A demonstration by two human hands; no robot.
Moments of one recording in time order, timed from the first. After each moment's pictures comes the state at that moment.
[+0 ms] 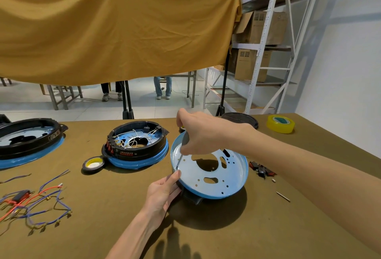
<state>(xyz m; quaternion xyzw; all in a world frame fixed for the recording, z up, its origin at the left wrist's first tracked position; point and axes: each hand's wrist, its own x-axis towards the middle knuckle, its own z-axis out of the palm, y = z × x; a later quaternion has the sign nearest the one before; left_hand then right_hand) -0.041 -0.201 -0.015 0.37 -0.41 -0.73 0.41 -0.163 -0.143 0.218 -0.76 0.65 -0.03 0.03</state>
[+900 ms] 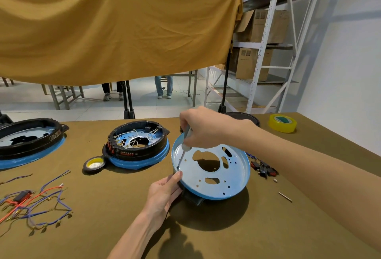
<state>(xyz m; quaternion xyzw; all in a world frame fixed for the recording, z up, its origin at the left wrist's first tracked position) -0.040 -0.200 -0.015 0.37 -0.41 -0.73 0.41 -0.173 -0.158 0.219 -0.76 0.65 -0.04 0.02</state>
